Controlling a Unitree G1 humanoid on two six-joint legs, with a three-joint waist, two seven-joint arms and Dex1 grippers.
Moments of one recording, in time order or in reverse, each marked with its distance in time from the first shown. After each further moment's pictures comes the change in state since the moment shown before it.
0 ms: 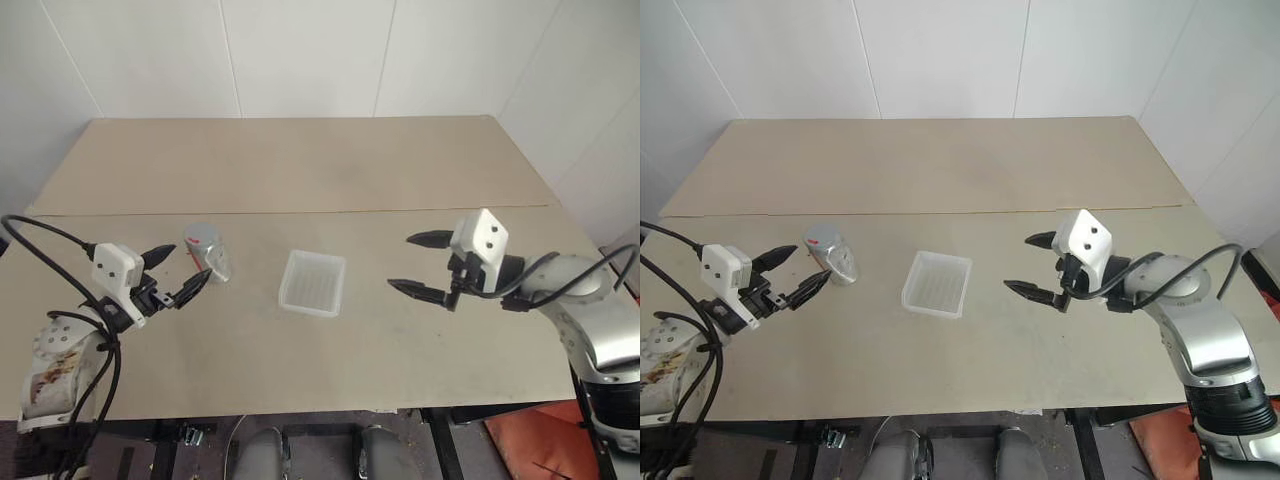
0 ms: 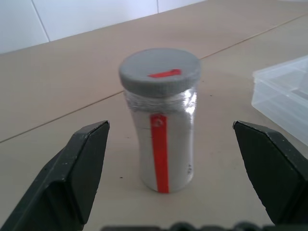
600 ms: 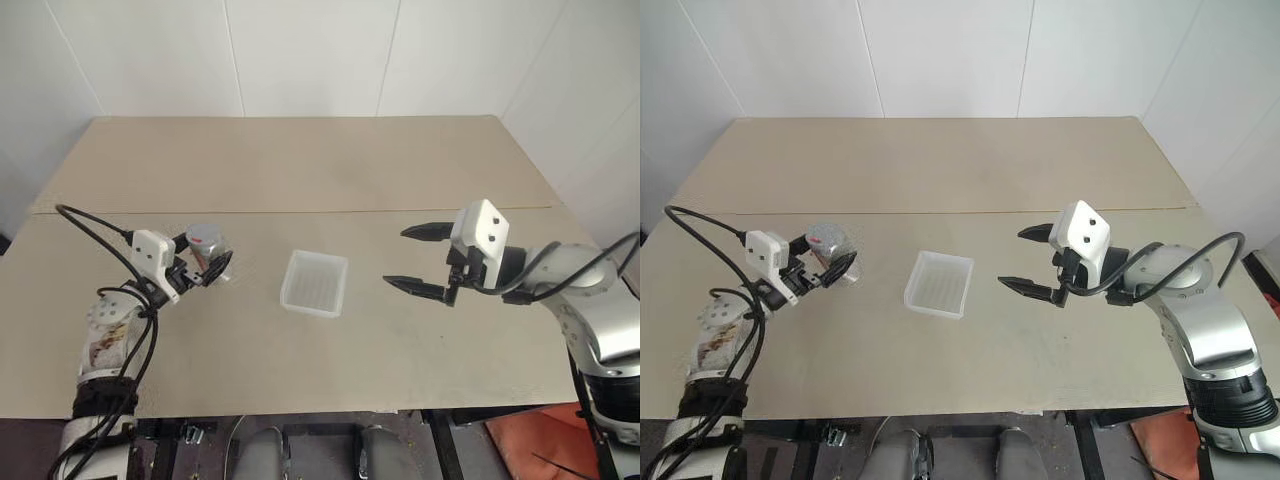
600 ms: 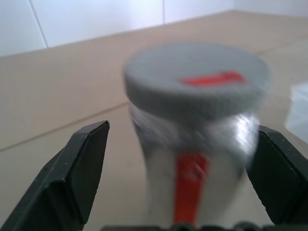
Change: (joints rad) left arm -0.269 -0.123 -0.096 0.403 0.100 -0.243 0.008; right arm -0.040 -0.007 0.002 -0.004 0.021 0.008 0.037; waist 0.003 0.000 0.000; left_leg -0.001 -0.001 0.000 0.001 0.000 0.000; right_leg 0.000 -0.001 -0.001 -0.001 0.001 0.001
